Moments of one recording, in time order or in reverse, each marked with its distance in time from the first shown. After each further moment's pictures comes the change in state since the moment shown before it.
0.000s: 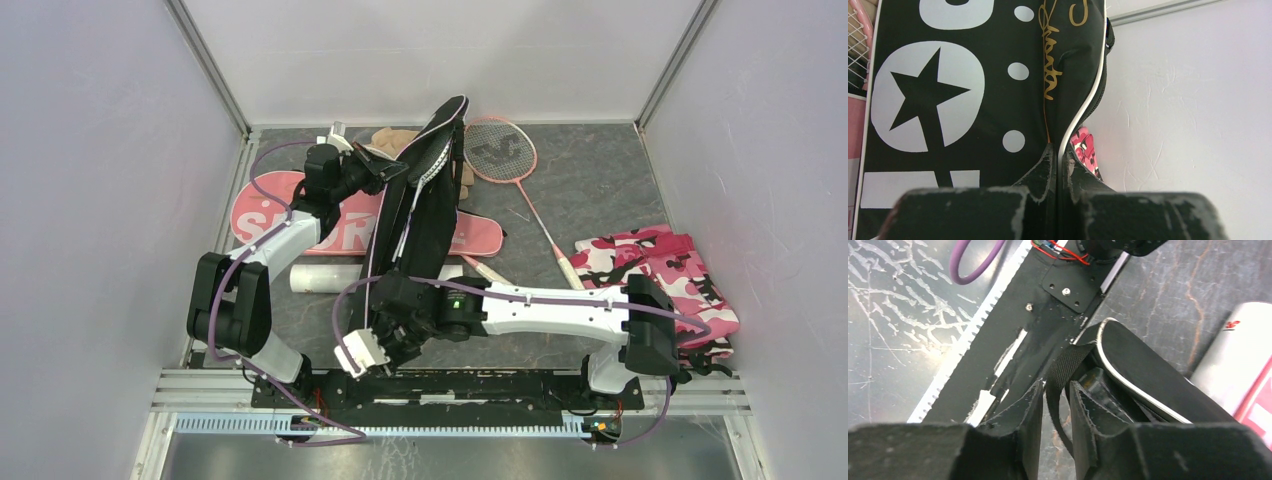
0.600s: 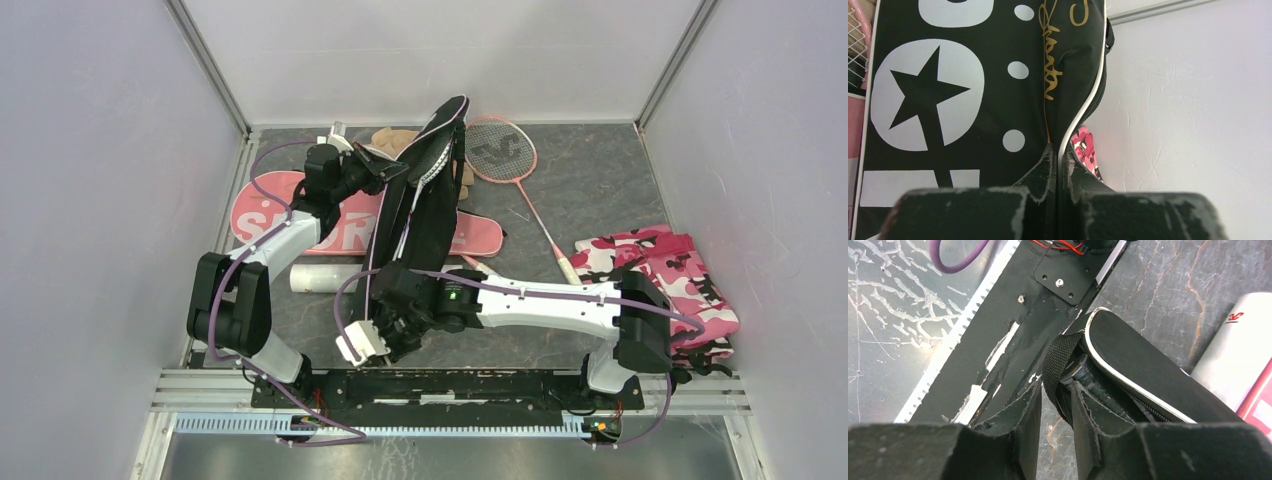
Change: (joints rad) left arm 0.000 0.000 0.000 0.000 0.005 0.000; right arm -0.055 0.002 0.000 -0.004 -0.036 -0.035
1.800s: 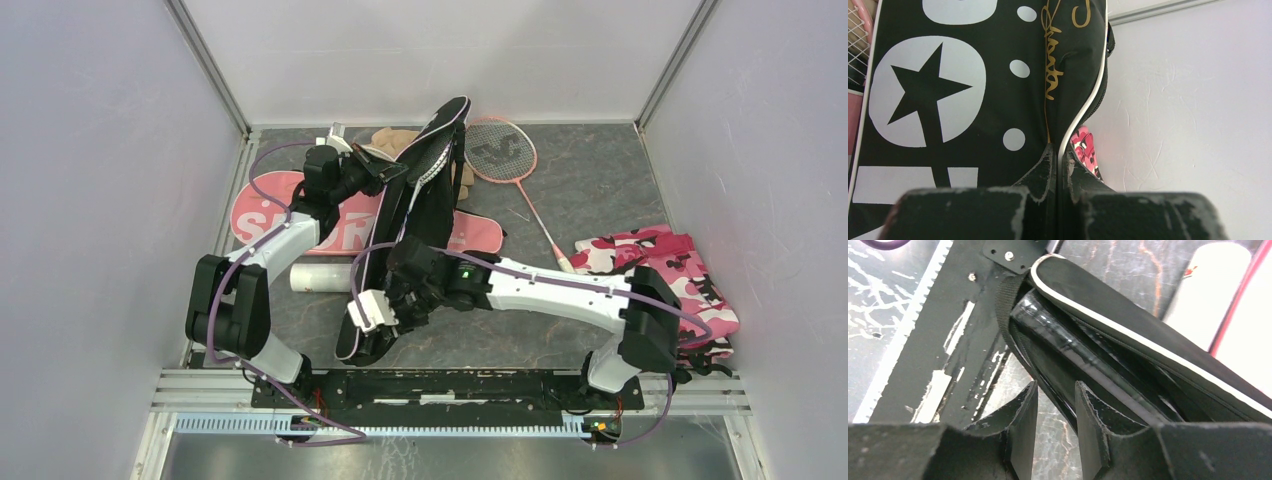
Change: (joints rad) left arm 0.000 -0.014 -0.013 -0.001 0.007 -0.002; right arm -0.117 -0.005 -0.039 0.042 -0.002 -0.005
